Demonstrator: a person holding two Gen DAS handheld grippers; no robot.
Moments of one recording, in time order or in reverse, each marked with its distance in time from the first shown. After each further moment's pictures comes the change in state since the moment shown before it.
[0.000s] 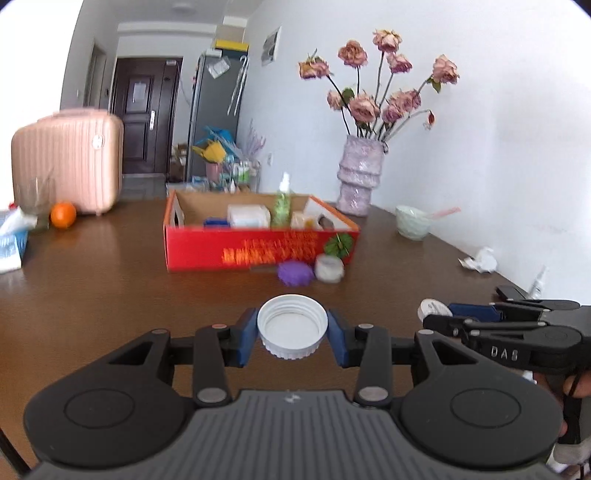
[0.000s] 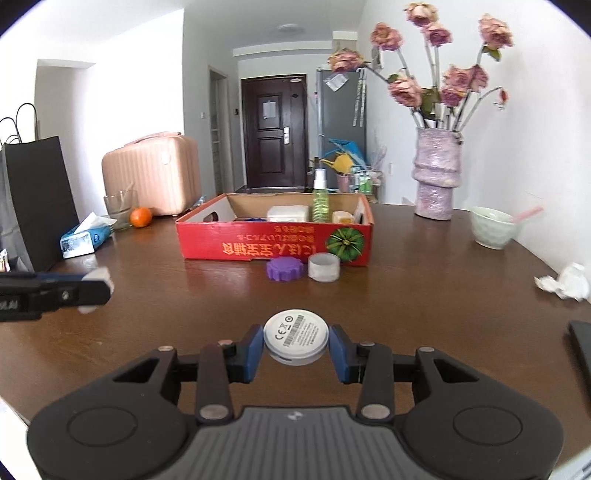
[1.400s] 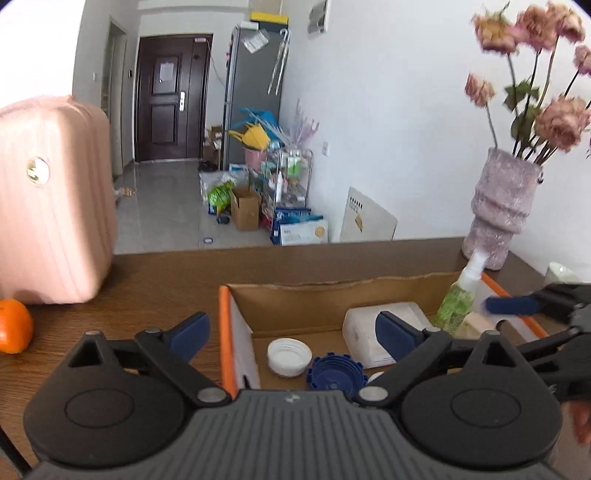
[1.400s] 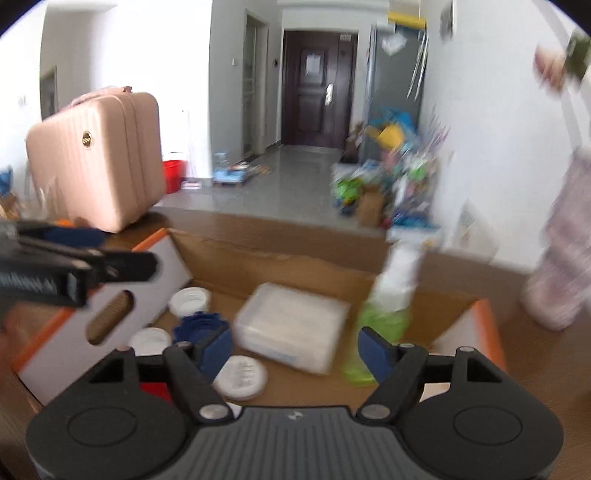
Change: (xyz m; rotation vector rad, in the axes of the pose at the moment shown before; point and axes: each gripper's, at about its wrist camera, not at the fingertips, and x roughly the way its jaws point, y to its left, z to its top) left arm 0.304 0.169 0.167 -0.033 0.073 0.116; right arm 0.334 -0.011 0.193 -0.171 0.108 0.025
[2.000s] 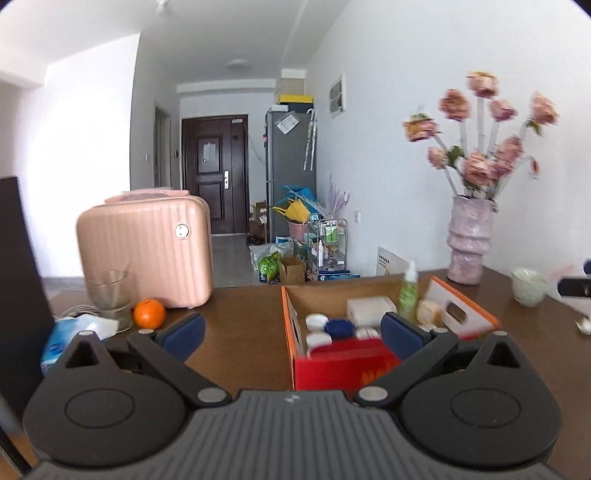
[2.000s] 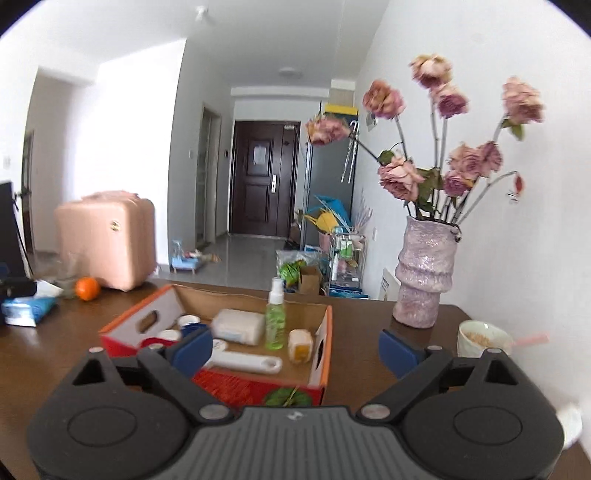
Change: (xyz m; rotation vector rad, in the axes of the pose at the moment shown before) left arm -0.270 -0.059 -0.109 0.073 -0.248 0.185; right arm -0.283 -0.015 -0.117 0.109 -0.280 -0.109
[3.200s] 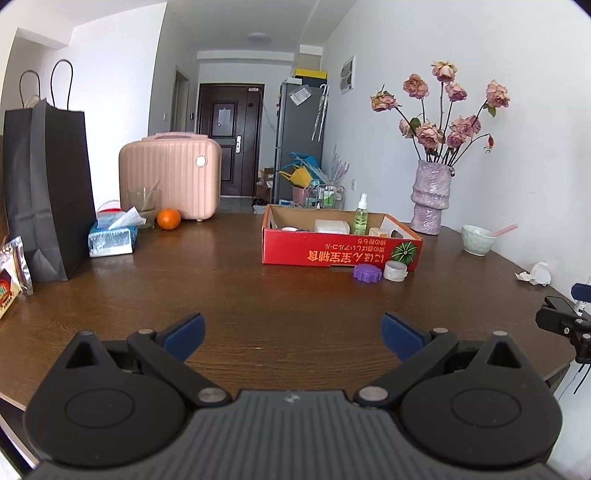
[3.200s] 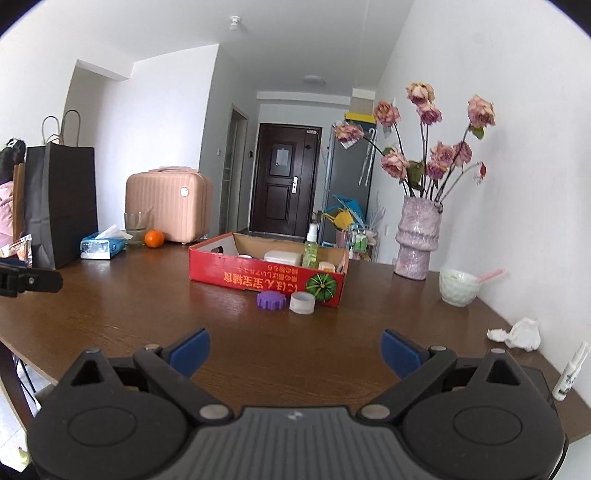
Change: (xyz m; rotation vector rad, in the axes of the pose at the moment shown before) left arm -0.181 -0.058 -0.098 -0.112 0.114 0.004; right arm -0.184 0.030 -0.122 -0.050 0.013 0.032
